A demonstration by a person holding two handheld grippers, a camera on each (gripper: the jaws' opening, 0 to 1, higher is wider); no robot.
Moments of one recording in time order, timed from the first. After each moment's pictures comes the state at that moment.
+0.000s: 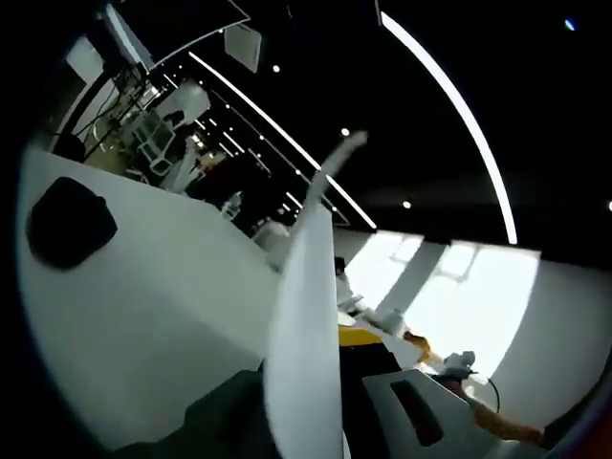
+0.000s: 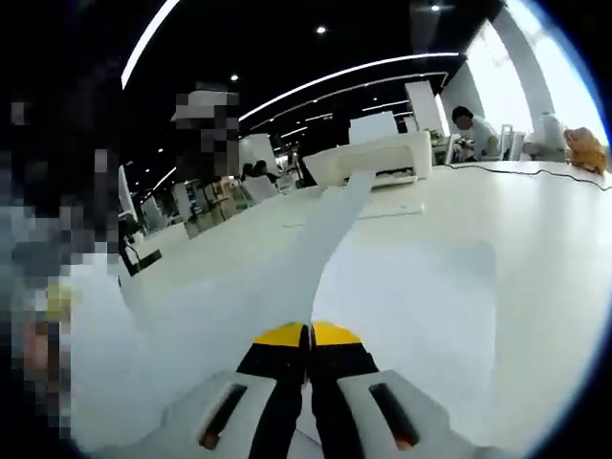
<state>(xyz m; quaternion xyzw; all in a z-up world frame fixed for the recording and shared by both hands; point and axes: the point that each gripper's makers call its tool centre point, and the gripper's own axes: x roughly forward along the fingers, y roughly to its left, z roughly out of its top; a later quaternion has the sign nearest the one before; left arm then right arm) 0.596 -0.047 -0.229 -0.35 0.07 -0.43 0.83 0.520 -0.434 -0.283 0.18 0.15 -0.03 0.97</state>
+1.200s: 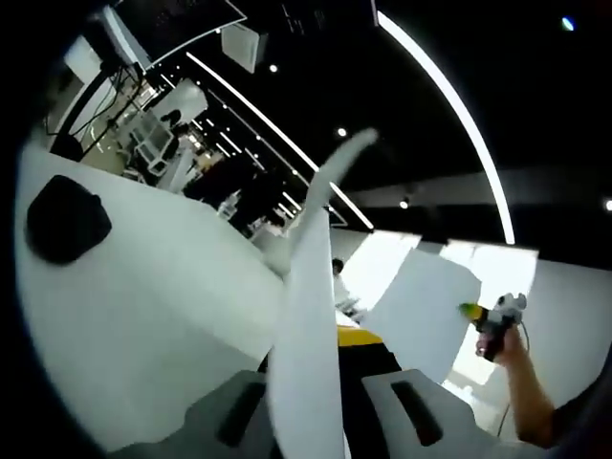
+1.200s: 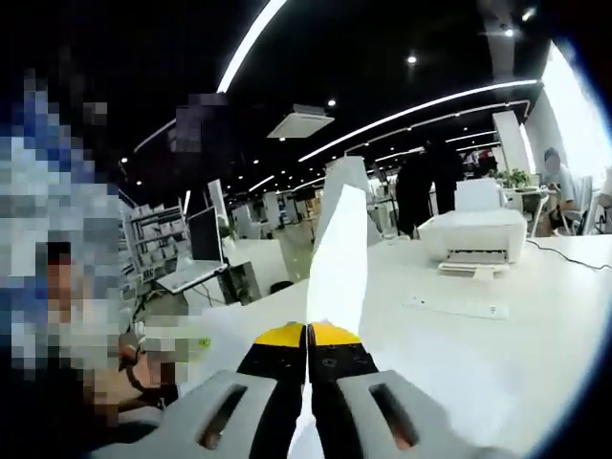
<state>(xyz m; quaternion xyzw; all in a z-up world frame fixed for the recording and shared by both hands) 0.593 -0.049 -0.225 -0.36 0.06 -0.44 0.82 0.482 -0.321 -0.091 0.09 0.08 0.19 0.97</state>
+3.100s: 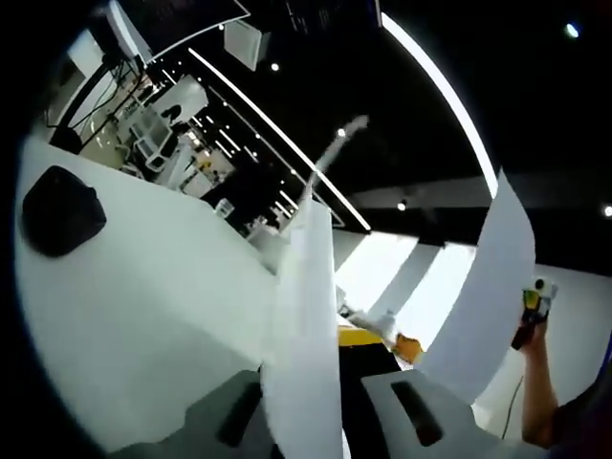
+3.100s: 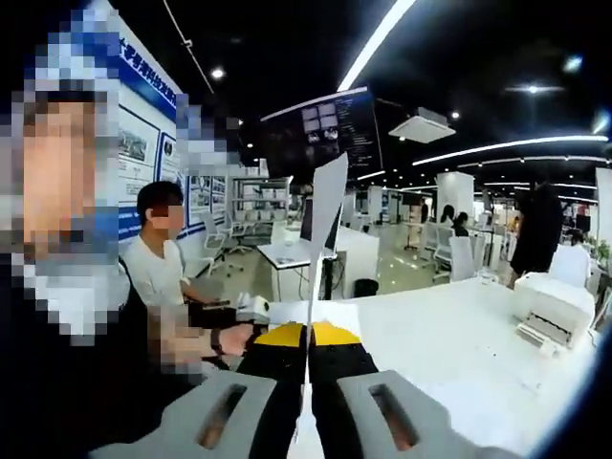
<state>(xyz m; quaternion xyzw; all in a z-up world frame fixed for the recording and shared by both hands) 0.594 -0.053 -0.225 -0.37 0.06 -0.44 0.82 0.403 -0.223 -0.047 -0.06 0.07 0.41 0.91</state>
